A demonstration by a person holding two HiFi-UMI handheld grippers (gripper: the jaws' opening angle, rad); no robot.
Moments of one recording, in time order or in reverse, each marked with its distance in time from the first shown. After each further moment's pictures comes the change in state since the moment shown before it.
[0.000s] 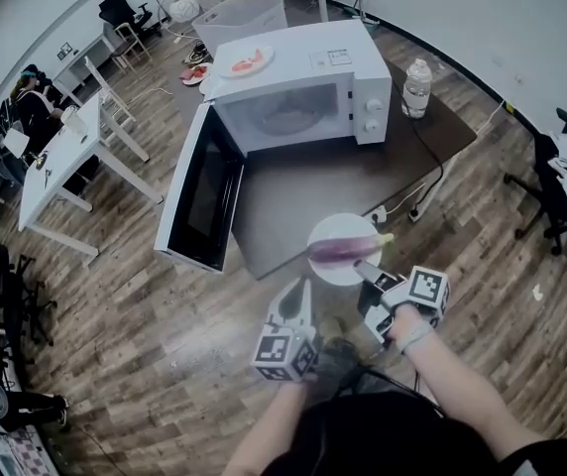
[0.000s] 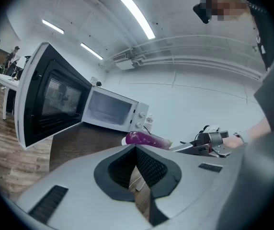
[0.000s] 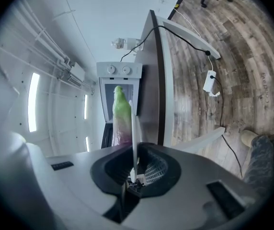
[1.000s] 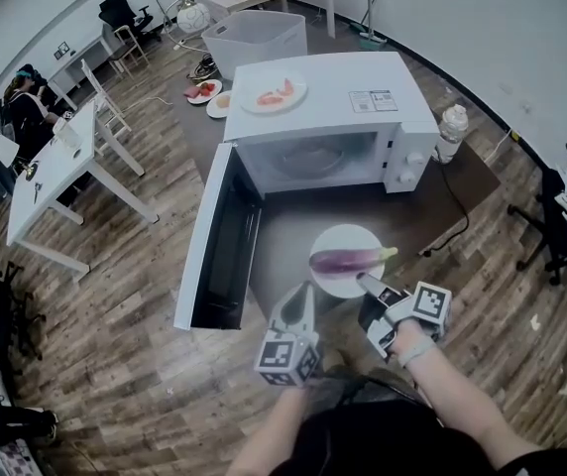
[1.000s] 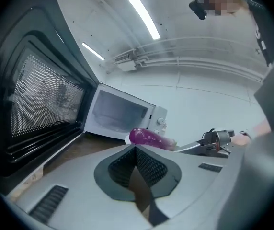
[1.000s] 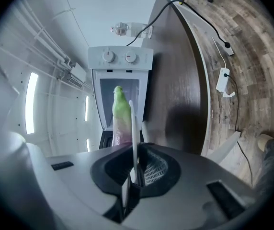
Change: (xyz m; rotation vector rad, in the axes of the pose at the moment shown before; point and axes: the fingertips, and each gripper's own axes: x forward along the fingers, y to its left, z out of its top) left arm 0.101 0.095 0.049 -0.013 -0.031 -0.009; right arm 0.121 0.032 0.050 -0.003 -0.019 0.030
